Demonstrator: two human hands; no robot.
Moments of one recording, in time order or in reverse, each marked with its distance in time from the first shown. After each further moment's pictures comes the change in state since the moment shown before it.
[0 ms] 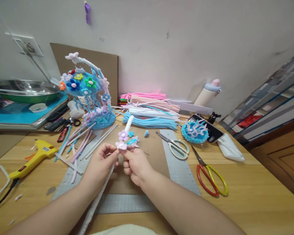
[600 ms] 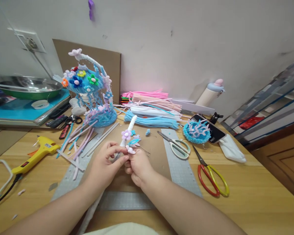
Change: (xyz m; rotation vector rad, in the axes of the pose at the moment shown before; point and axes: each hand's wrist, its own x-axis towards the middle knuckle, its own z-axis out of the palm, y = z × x) left_hand -0.012 0.010 0.001 0.461 -0.060 0.358; right_hand 0.000 0.009 0.001 0.047 0.026 -0.031
